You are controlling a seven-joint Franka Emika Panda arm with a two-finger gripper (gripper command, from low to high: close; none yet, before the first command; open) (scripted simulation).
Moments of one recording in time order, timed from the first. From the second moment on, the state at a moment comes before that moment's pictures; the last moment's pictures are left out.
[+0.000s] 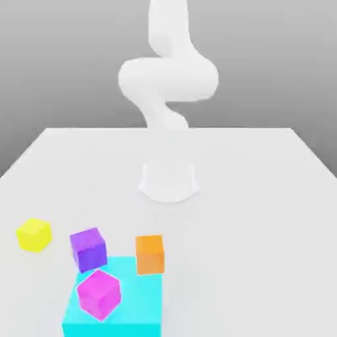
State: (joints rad) arm -0.04 -0.71 -0.04 -2.34 -0.04 2.35 0.77
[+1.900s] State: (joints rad) arm -0.14 0.03 -0.21 -2.42 0.01 2.45 0.22
